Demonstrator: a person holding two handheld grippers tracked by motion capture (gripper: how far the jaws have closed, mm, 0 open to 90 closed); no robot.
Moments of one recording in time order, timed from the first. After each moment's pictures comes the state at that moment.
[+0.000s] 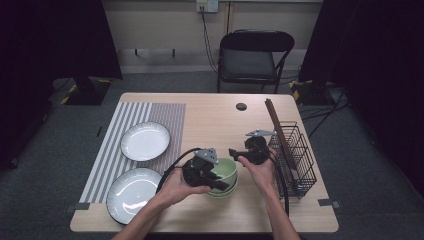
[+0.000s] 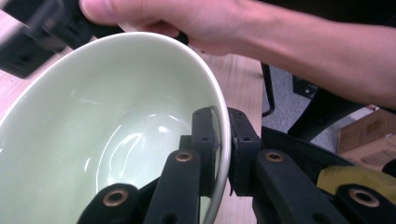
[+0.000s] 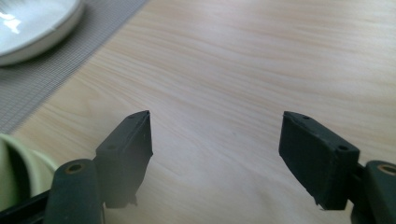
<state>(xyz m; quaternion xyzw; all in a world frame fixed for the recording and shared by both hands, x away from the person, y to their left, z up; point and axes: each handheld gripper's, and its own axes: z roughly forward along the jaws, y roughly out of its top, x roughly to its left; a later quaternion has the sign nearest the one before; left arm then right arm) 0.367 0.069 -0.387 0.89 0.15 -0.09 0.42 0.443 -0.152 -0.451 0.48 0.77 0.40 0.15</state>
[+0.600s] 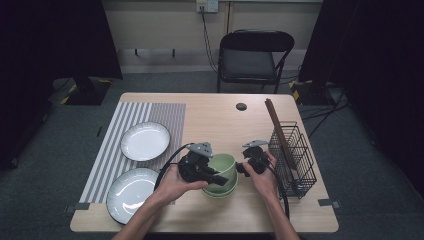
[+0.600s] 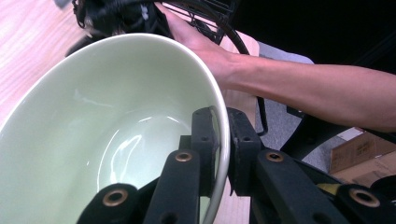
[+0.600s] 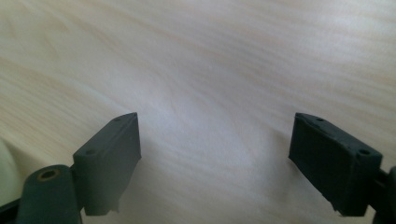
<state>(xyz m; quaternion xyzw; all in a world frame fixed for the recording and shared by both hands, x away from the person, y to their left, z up) 0.369 0.079 -0.374 0.87 0.16 -0.09 0.45 0.436 -0.152 -0.489 0.47 0.81 0.30 0.18</state>
